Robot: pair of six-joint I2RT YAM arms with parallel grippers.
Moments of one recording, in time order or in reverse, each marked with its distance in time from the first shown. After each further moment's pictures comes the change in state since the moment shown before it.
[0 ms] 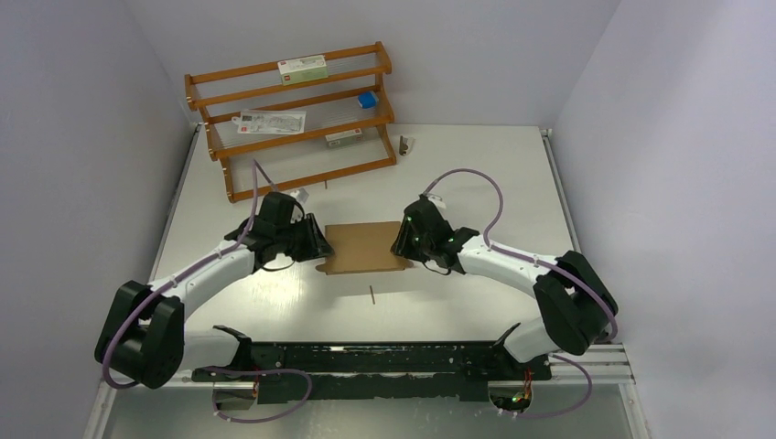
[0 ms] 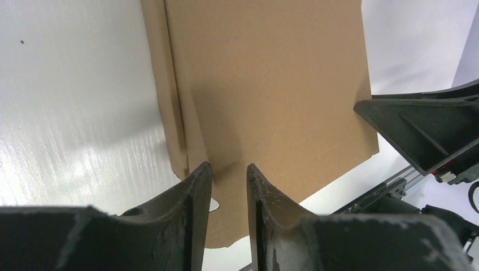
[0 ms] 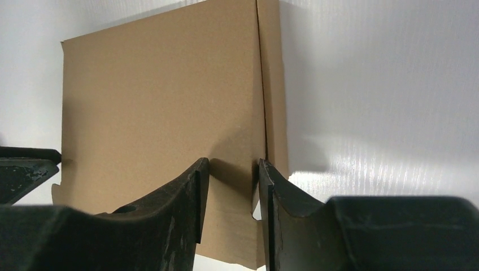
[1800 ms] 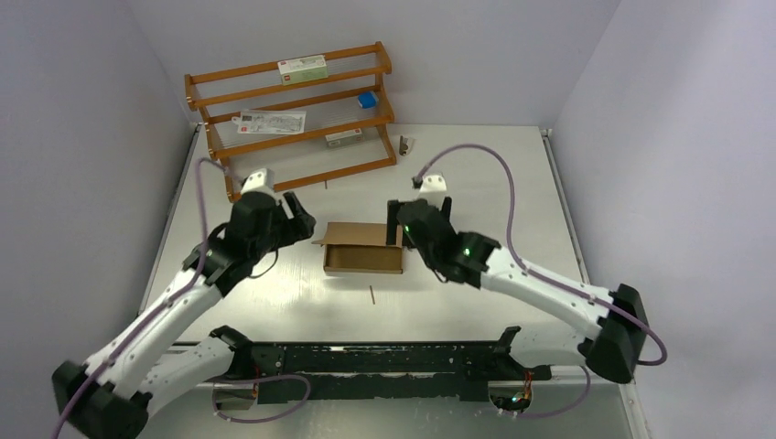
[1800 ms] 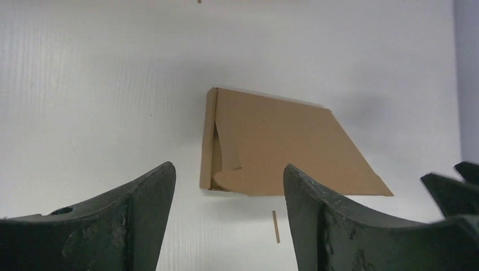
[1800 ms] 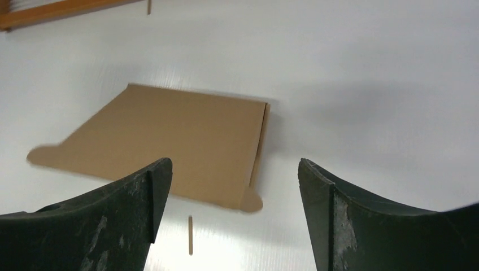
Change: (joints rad) left arm -0.126 -0.429 0.106 -0.227 -0.528 0.007; right arm 0.278 -0.282 0.126 -0.161 0.537 -0.307
